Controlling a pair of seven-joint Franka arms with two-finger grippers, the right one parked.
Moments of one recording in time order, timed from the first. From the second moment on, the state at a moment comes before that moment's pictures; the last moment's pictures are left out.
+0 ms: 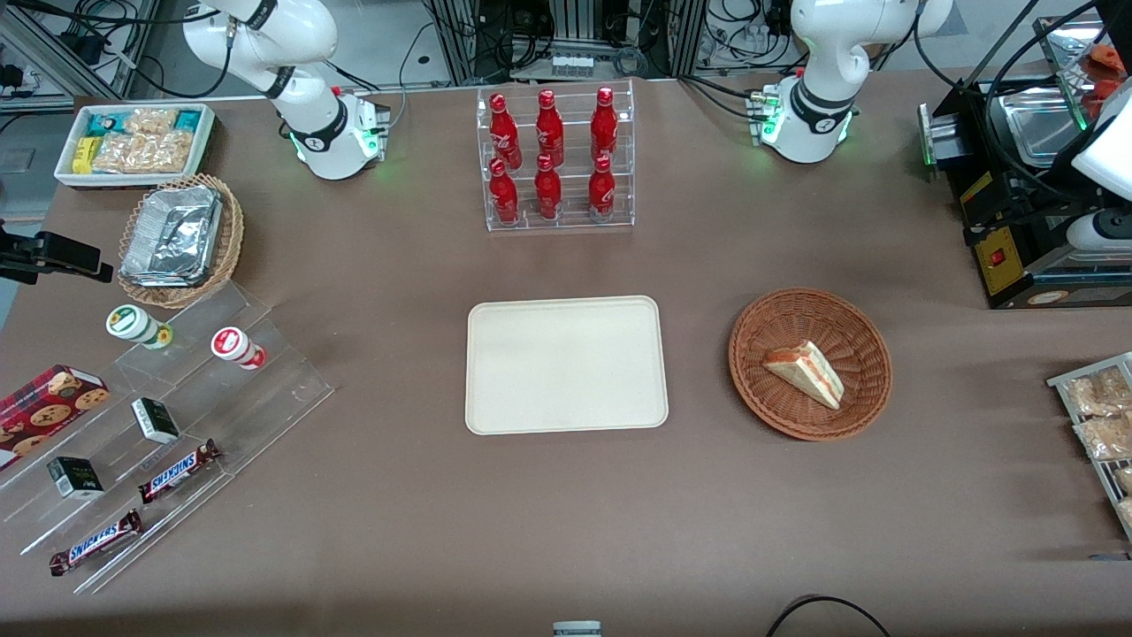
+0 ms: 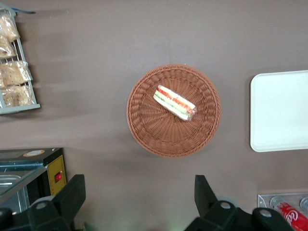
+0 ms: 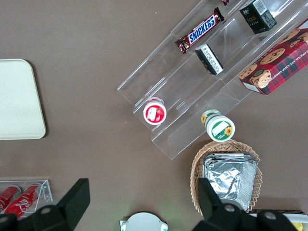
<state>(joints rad) -0.03 -0.02 -0.03 -1.51 0.02 1.48 -0.01</state>
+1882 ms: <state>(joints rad) -0.03 0.25 -0.19 -2.21 0.03 2.50 -0.95</state>
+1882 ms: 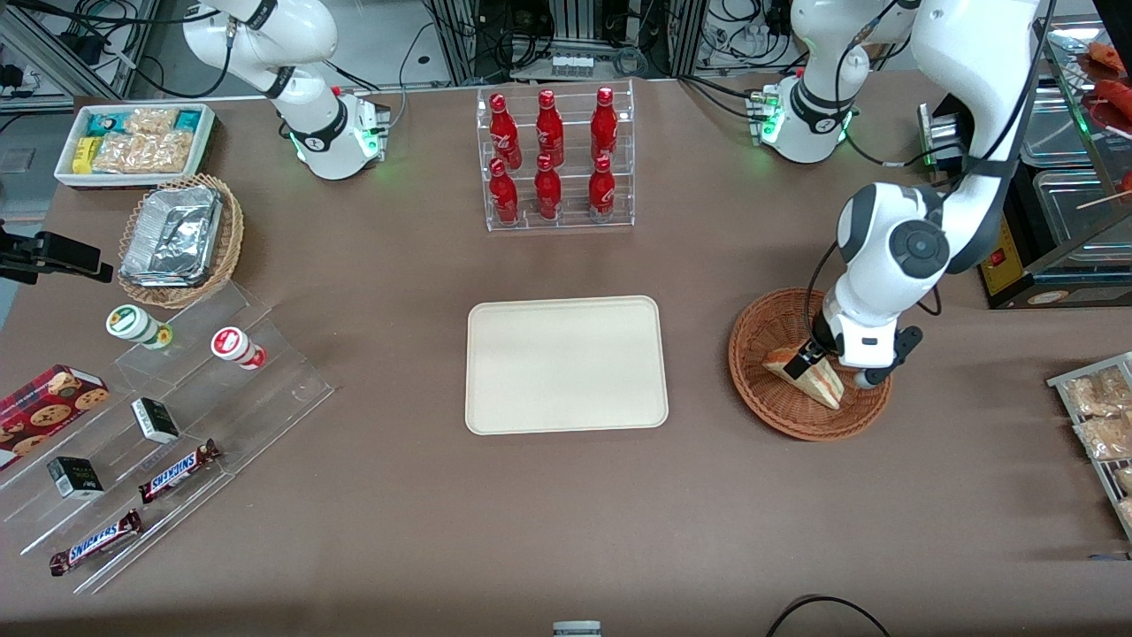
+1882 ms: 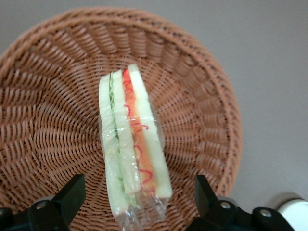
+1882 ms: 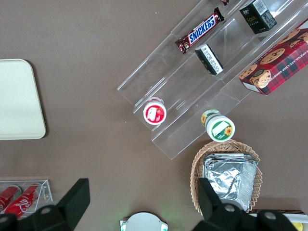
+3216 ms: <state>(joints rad) -0.25 0.22 -0.21 -1.63 0.06 1.87 -0.89</state>
